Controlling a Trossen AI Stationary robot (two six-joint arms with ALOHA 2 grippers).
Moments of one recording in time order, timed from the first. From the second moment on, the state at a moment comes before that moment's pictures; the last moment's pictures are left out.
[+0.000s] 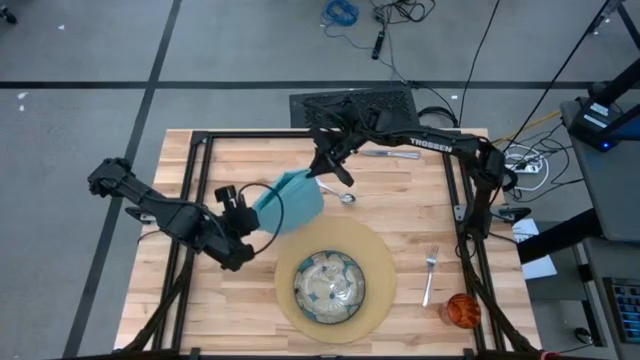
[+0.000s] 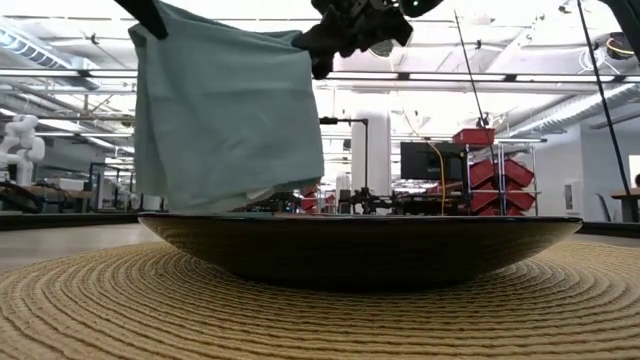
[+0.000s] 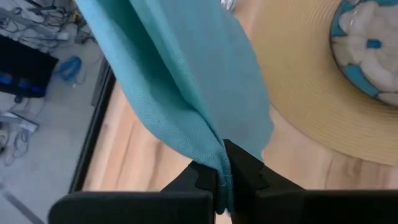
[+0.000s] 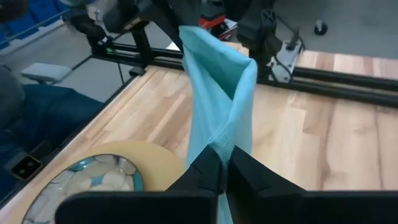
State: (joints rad) left arm -0.52 1.31 1.30 -1.35 -0.66 -0.59; right arm -0.40 1.84 1.70 -0.50 -0.80 -0.37
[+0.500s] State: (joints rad) left arm -0.17 1.12 0.99 -1.01 -0.64 -0.27; right arm -0.51 1.83 1.70 -0.49 -0.78 -0.32
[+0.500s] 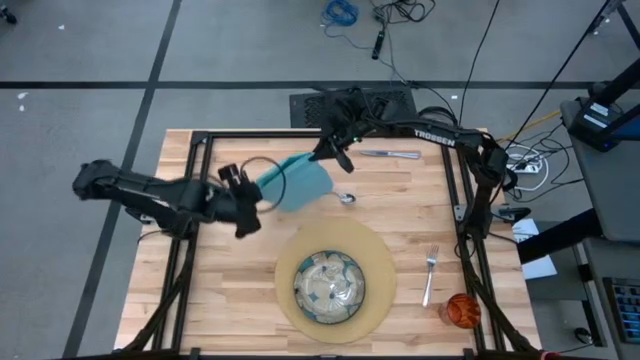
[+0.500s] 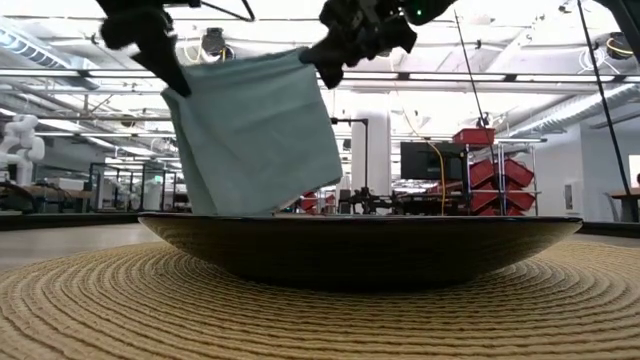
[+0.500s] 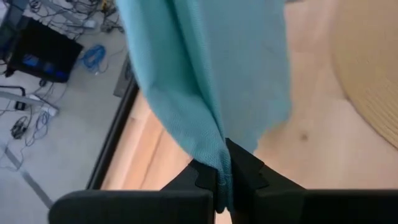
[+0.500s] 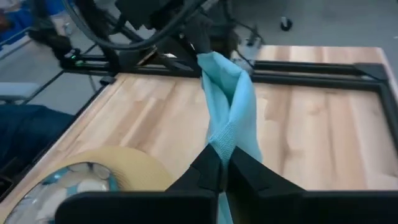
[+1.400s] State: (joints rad) left arm 0.27 1.06 0.86 -0.77 -0.21 0.16; right arm -0.50 2.01 1.70 -0.55 -0.77 -0.39
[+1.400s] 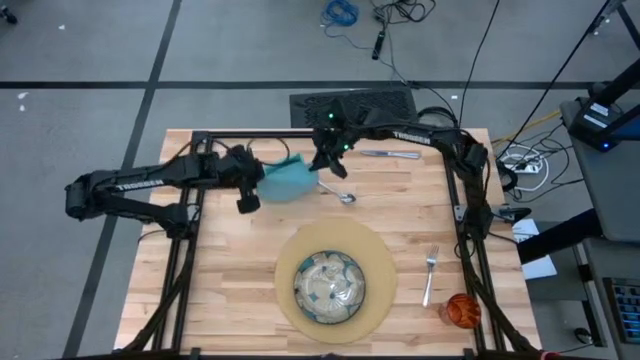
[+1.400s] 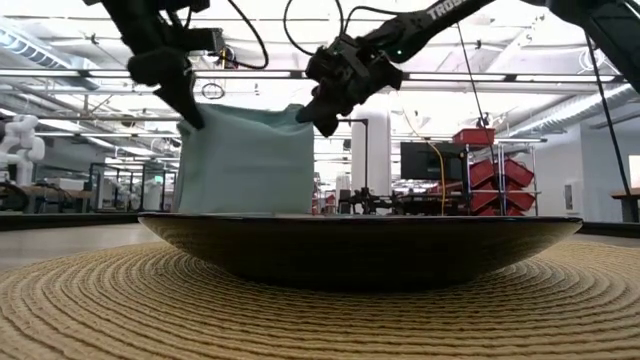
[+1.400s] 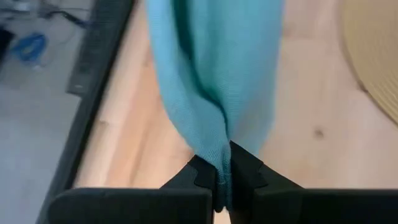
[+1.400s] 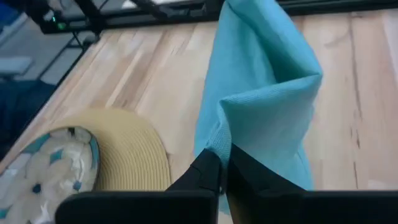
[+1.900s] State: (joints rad) left arm 0.15 1.06 0.71 -0.66 -0.13 0.11; right arm -0.41 2.01 1.61 -0.64 -0.68 -0.40
